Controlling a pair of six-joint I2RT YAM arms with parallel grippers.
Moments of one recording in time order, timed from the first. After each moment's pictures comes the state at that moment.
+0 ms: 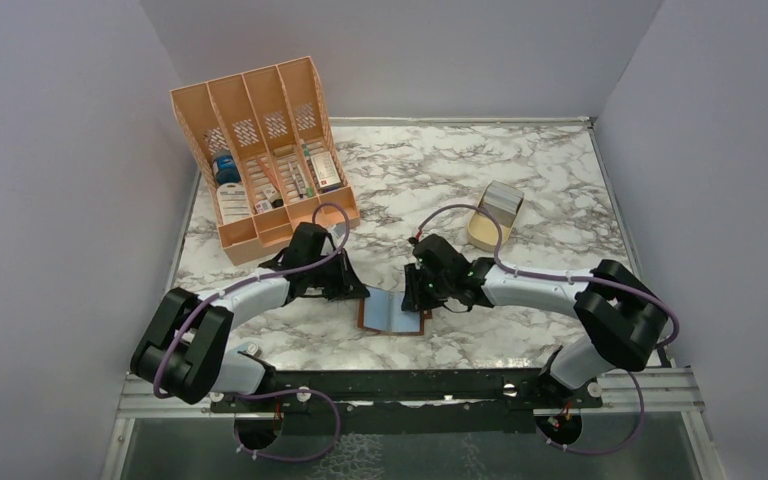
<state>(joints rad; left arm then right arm) -0.44 1.36 0.52 -0.05 0.52 -0.73 0.90 1.53 0.79 -0.16 -0.10 0.62</state>
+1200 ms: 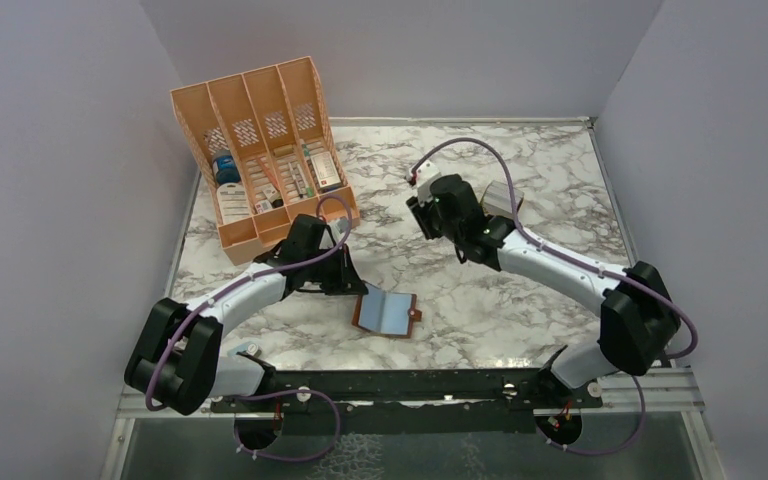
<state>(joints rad) -0.44 1.30 0.61 -0.21 0.55 -0.60 0.78 1.48 1.05 -0.11 0.24 -0.08</state>
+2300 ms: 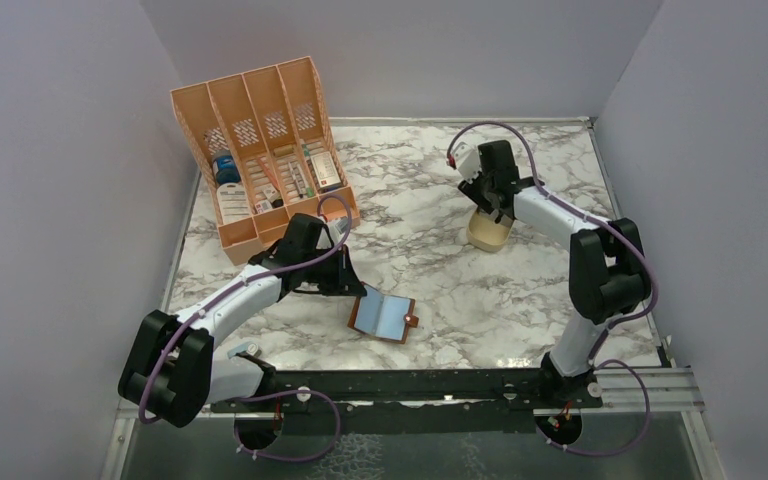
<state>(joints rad) -0.44 1.24 0.63 -0.30 0.58 -0.53 0.32 1.77 1.22 -0.22 0.24 -0.68</state>
